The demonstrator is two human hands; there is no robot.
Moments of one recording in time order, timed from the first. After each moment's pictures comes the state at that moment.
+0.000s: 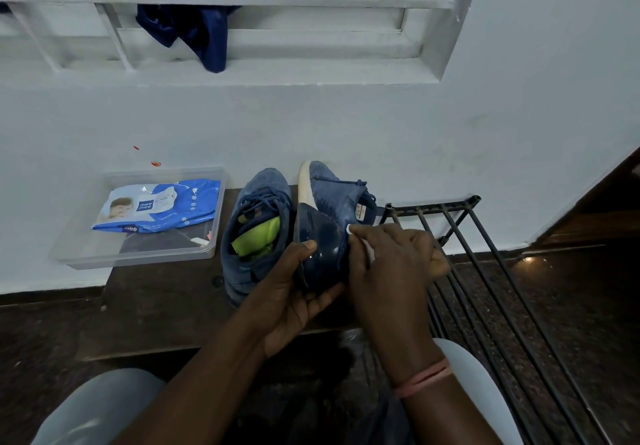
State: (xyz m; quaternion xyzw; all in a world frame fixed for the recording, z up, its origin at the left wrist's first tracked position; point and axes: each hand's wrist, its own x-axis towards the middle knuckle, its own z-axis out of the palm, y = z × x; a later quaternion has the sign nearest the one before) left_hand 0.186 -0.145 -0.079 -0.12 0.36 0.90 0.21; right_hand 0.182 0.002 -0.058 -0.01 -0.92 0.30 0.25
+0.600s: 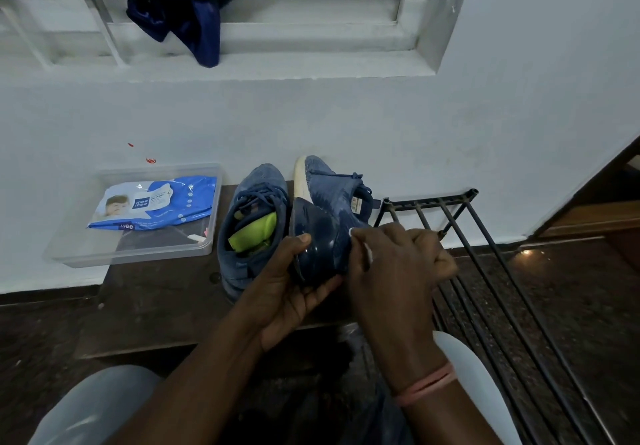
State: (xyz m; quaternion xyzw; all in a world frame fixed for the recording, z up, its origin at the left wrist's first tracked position) left_hand 0.185 -0.146 -0.078 -0.13 0.34 0.91 0.21; right_hand 0.198 0.003 -0.048 -0.04 -0.94 0.23 0.24
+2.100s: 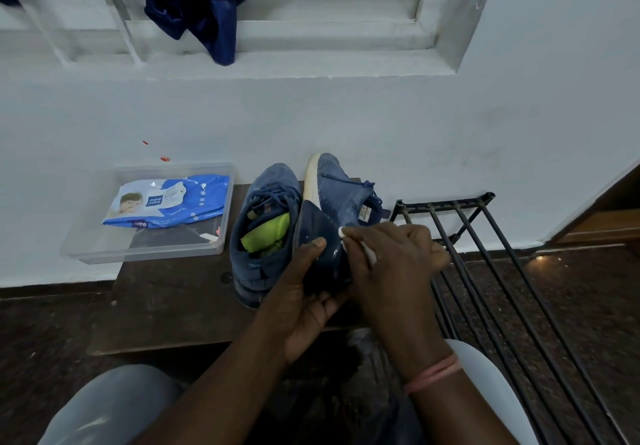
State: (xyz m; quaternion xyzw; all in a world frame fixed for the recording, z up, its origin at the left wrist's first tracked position) left_hand 0.190 -0.137 -0.092 -0.16 0.32 0.92 0.17; right_hand 0.179 -0.004 -0.067 0.05 -0.92 0.31 0.24
